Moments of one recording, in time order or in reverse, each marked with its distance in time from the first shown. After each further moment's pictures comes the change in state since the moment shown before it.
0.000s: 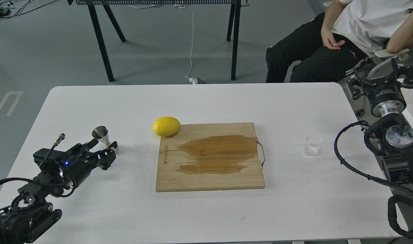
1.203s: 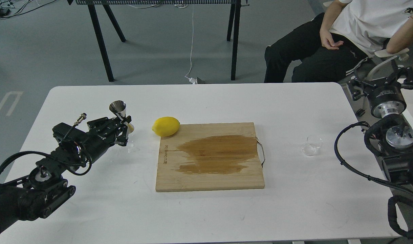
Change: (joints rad) left arm -0.215 -0.037 0.056 -0.057 0.238 0.059 0.029; right arm -0.001 -0.001 0.000 -0.005 -0.001 0.000 0.000
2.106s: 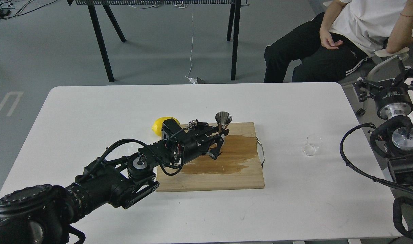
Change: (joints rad) left arm -0.141 -0.441 0.248 0.145 0.031 -0.097 0.036; right arm -0.010 -0.026 0.000 -0.003 0.000 0.000 0.000
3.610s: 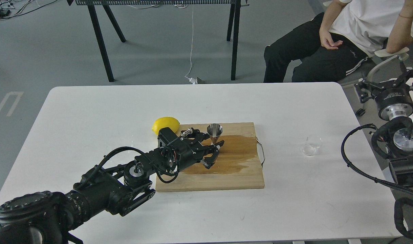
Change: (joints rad) left arm 0.040 0.000 0.007 -0.001 0.000 0.014 -0.010; right arm -0.005 -0.004 0.000 0.002 0.000 0.000 0.000
